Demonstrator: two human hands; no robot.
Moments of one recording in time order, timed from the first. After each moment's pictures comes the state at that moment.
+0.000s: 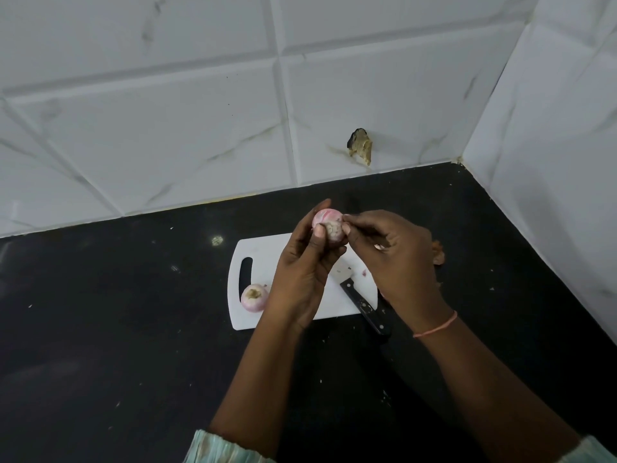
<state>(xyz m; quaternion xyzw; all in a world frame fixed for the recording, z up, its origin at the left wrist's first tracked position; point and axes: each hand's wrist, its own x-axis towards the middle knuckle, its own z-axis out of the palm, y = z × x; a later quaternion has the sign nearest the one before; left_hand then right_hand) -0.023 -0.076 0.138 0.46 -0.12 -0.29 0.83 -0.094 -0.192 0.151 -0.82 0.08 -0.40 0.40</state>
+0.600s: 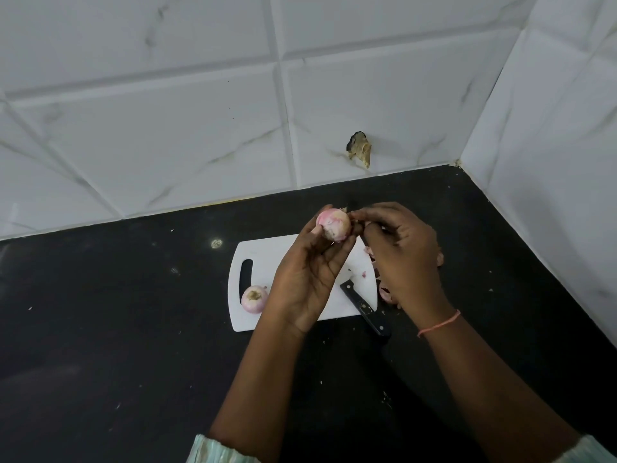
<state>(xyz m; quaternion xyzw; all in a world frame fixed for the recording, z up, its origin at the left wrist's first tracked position) -0.027 -0.077 0.154 0.31 0.01 -0.39 0.87 -0.093 -0.197 0.153 -0.78 0.15 -0.39 0.47</state>
